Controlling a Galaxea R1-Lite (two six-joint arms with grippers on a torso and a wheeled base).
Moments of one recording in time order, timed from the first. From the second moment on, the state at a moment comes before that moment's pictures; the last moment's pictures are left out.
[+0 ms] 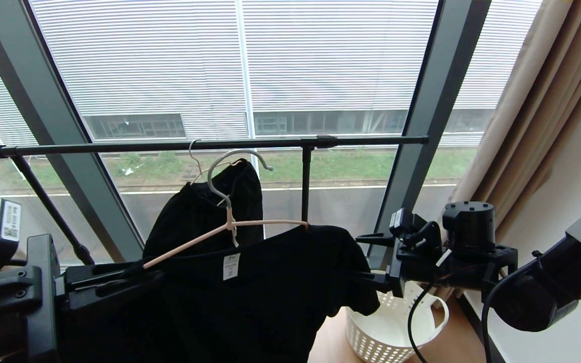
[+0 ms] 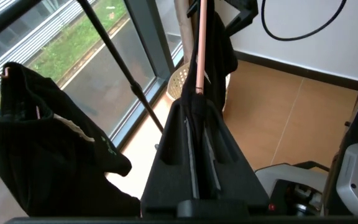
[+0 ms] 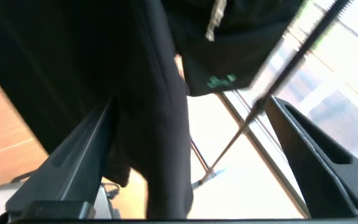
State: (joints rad) left arm -0.32 1.06 -0.53 -0.24 -0.55 0.44; right arm 0.33 2.02 -0.65 -0.92 0.68 -0.36
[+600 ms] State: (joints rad) left arm -0.29 1.02 -0.52 -0.24 -0.55 0.40; right arm 0.25 2.06 -0.72 -0.92 0.68 -0.36
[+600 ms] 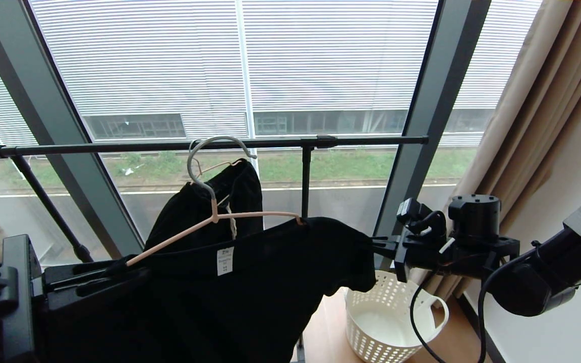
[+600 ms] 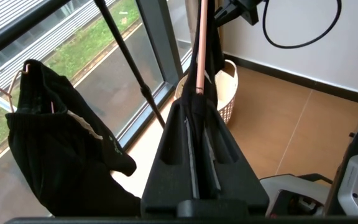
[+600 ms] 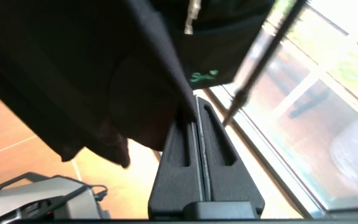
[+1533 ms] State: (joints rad) left arm -0.27 1.02 -0.51 -0.24 -0.52 0.37; right arm 0.25 2.04 -0.69 -0.94 0.67 -0.33
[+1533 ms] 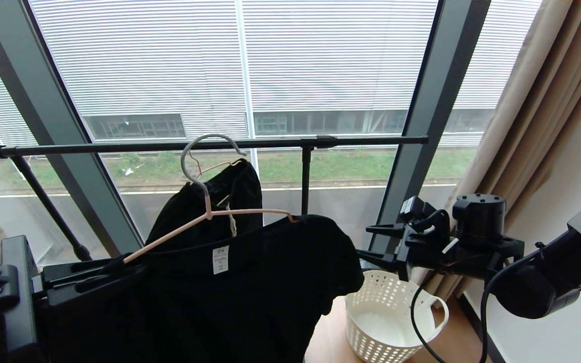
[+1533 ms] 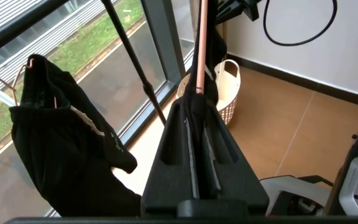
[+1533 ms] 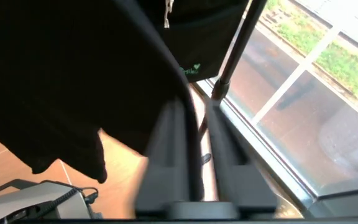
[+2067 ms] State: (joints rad) left arm -0.24 1.18 -0.61 -0.24 -0.29 0.25; right arm 0.39 1.89 -0.85 -0.71 0.27 0.04
